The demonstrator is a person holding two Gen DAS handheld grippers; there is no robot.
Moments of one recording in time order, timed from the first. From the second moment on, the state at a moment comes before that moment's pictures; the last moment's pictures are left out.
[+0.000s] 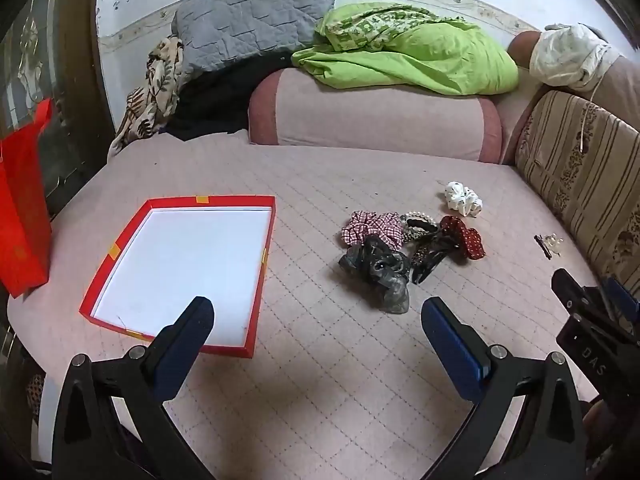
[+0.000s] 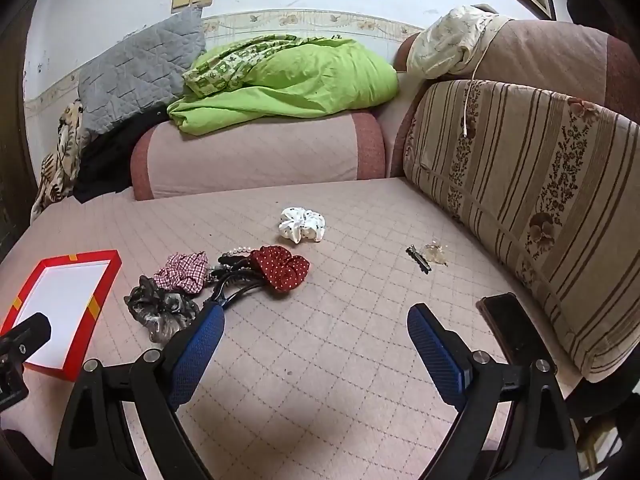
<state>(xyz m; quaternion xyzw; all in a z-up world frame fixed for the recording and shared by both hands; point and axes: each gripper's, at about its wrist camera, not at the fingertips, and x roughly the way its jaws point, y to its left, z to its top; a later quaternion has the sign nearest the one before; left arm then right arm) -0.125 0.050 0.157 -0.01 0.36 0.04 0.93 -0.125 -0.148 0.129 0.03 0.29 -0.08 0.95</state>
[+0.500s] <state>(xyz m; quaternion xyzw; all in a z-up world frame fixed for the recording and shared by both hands) -0.154 0.047 0.181 -0.01 0.34 0.03 0.94 -0.149 -0.146 0.151 0.03 0.28 -0.08 0.96</state>
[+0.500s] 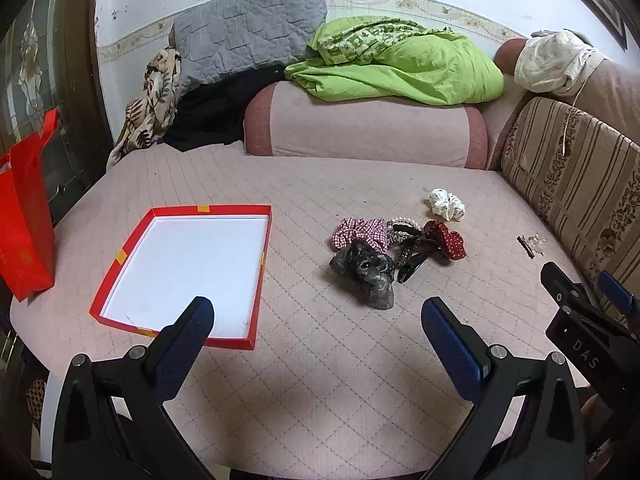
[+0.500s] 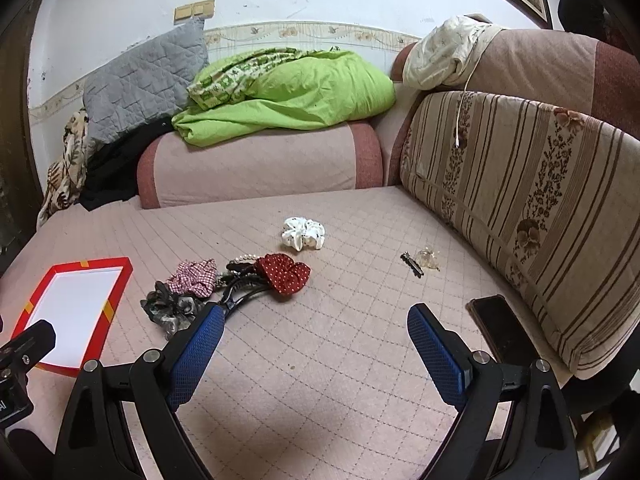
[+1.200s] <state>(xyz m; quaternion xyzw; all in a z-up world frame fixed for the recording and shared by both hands) -0.086 0.077 0.128 -0.05 0.42 0.00 0.90 -0.087 -0.147 0.100 0.05 0.36 0.02 0.93</state>
